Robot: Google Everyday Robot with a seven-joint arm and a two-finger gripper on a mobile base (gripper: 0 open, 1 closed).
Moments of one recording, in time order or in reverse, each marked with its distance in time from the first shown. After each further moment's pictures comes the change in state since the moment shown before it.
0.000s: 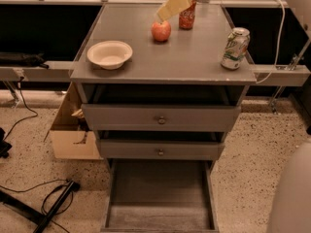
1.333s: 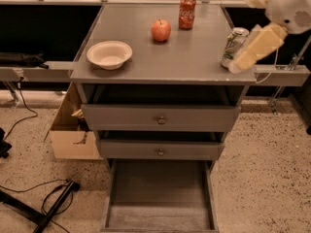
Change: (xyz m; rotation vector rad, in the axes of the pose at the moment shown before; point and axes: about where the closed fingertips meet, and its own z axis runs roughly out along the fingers) arm 0.113 0.072 -0.182 -0.155 0.144 -0.303
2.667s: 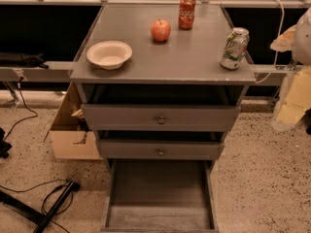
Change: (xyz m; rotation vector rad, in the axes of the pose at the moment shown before) arm 0.059 0.103 -0.055 -0.168 0.456 0.018
